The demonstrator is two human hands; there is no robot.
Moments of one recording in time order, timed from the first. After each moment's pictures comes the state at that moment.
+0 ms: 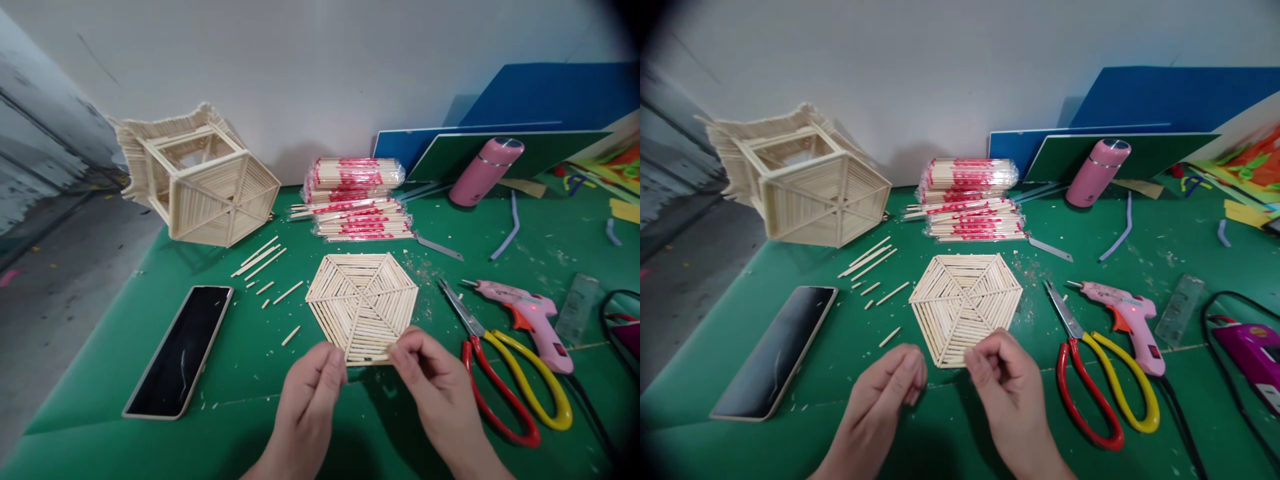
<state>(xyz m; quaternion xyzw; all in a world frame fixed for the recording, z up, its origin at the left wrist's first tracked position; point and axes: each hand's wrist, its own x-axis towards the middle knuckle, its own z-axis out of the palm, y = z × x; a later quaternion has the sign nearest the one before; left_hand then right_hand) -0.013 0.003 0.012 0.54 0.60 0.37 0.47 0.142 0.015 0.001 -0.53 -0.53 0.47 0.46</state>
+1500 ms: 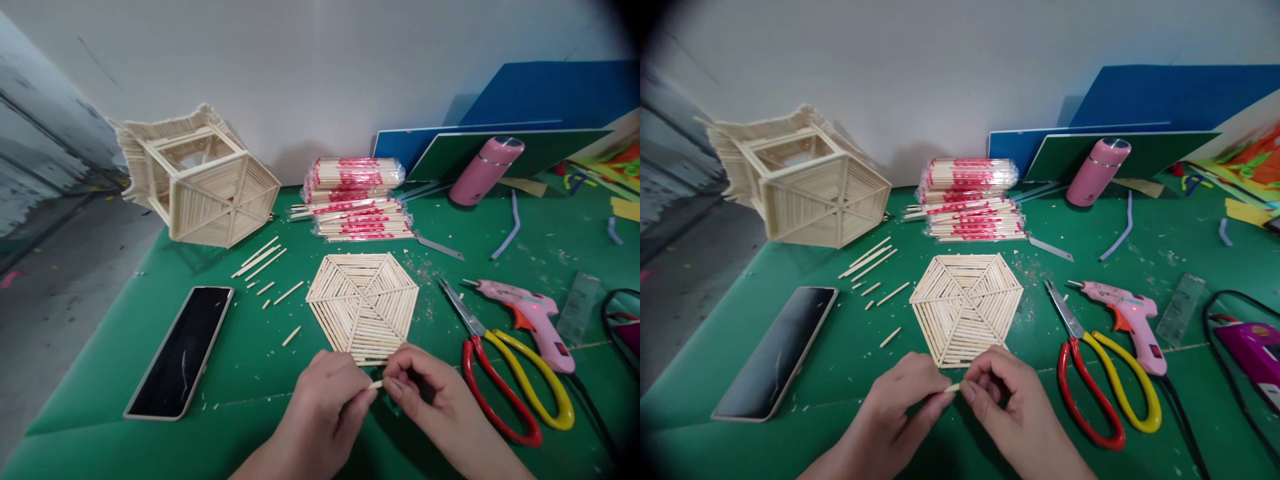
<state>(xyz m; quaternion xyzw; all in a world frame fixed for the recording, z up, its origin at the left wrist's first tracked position) -0.015 0.007 0.012 0.79 0.45 0.30 0.29 0.156 0.011 0.006 -0.50 -0.61 0.54 0.29</state>
